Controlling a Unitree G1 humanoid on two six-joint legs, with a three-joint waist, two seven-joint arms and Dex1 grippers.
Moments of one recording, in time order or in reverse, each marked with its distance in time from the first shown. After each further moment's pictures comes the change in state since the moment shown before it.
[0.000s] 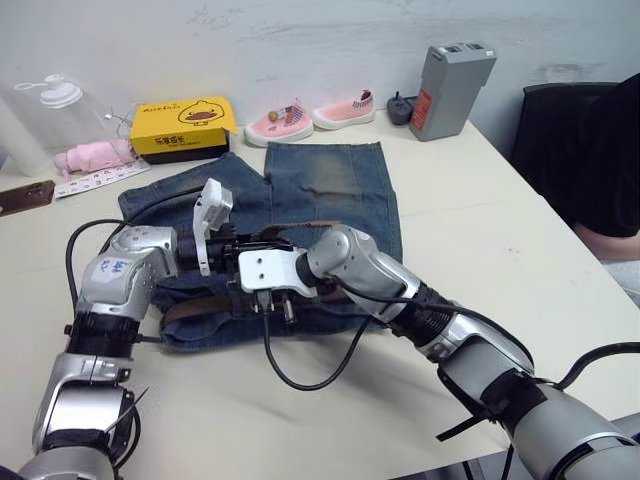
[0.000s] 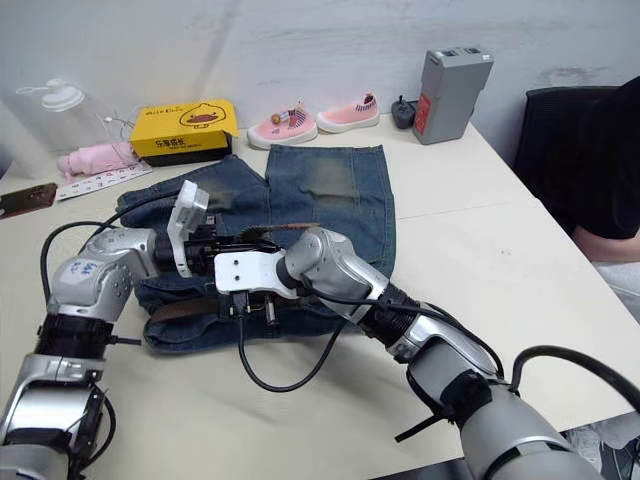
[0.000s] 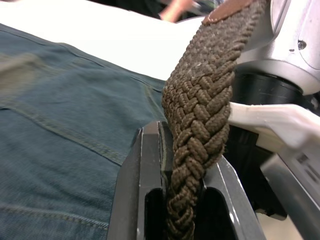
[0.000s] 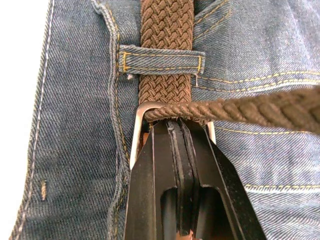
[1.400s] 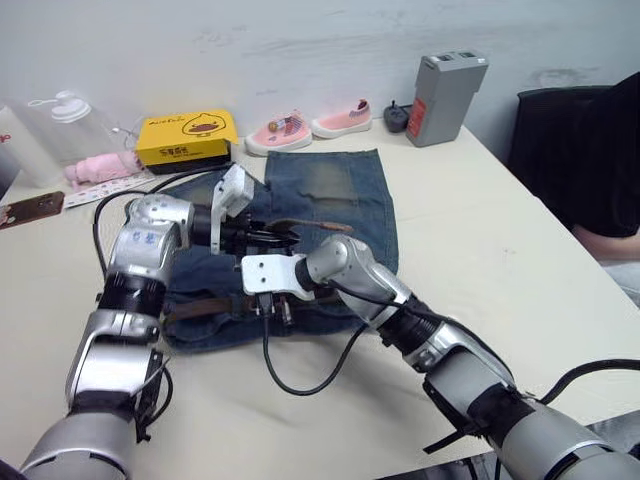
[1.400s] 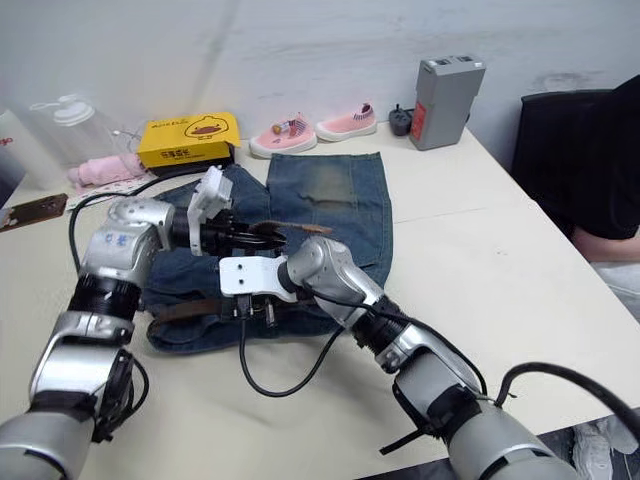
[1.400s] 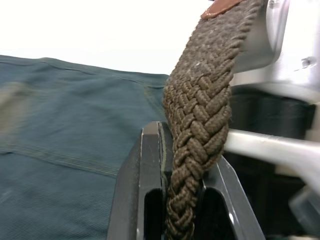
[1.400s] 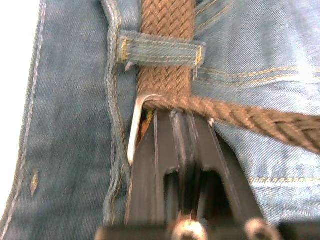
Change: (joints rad) left arm -0.068 -0.111 0.061 0.111 0.251 -0.211 -0.045; right arm 0.132 0.074 -0.137 0.055 -0.107 -0.148 -0.045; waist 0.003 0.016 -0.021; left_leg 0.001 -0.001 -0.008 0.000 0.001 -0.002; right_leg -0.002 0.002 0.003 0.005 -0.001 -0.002
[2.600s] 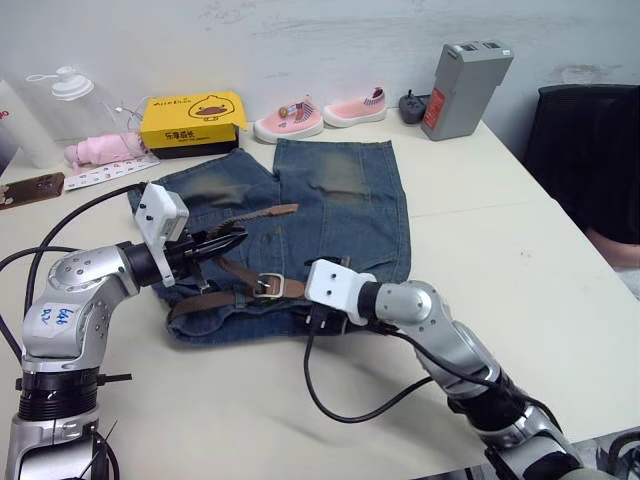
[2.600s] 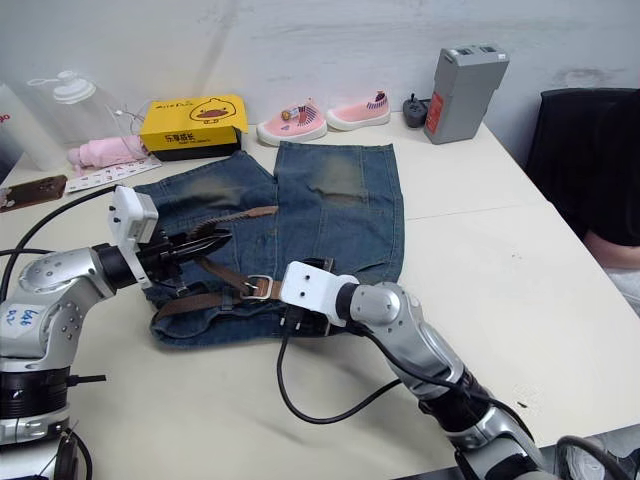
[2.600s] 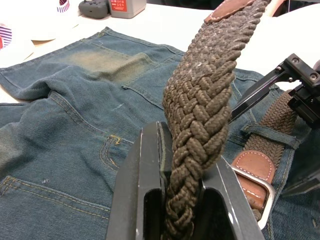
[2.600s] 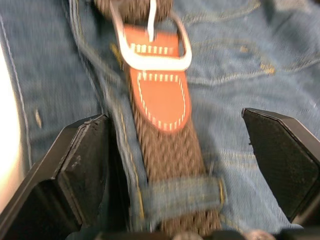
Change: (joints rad) left arm 0.401 0.135 0.231 -0.545 -0.213 0.228 0.398; right arm 0.373 -0.221 -0.101 -0.664 0.082 0.221 -0.312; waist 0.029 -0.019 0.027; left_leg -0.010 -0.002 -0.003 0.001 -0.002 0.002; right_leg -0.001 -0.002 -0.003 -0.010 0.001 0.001
